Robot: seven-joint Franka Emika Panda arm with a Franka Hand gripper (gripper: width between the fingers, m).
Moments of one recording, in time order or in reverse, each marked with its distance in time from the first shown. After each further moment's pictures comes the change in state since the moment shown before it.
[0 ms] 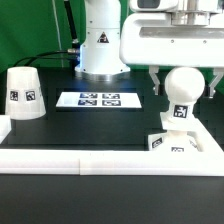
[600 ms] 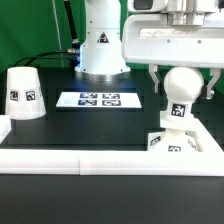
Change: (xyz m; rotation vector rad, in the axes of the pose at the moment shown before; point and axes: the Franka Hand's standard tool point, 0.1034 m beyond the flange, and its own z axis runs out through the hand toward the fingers) arm -0.002 0.001 0.000 0.010 -0.024 0.283
